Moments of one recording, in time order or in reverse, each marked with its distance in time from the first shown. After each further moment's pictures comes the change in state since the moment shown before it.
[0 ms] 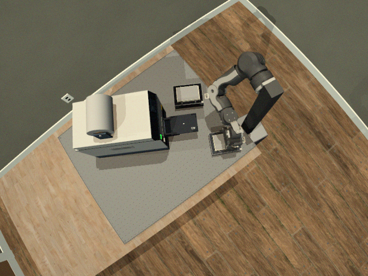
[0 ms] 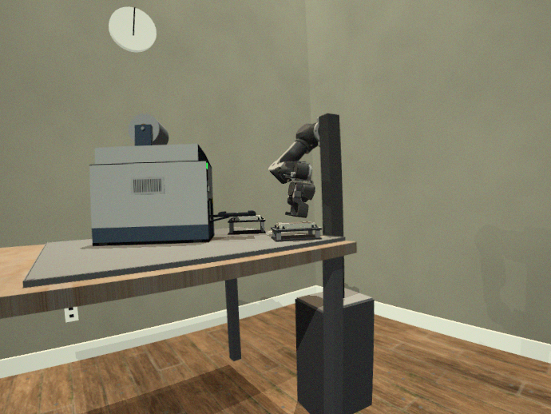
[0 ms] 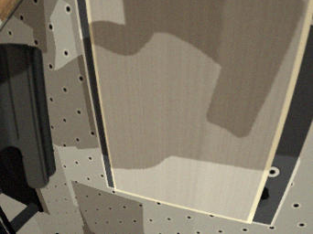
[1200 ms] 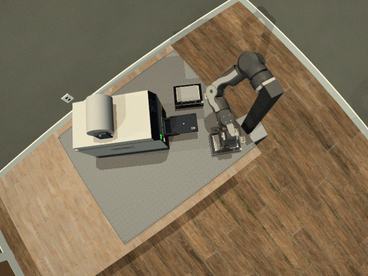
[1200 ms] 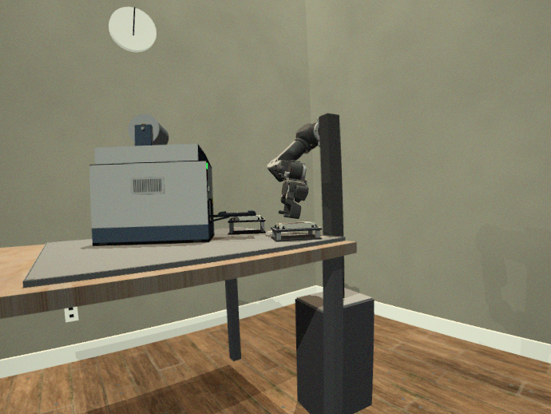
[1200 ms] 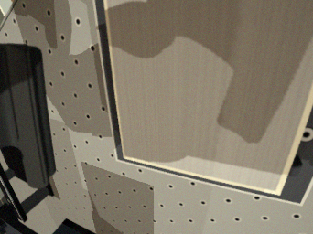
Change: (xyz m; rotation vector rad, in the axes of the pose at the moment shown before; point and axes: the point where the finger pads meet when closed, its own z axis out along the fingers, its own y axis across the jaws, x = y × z) arm -0.025 -0.005 0.003 0.074 -0.006 -0.004
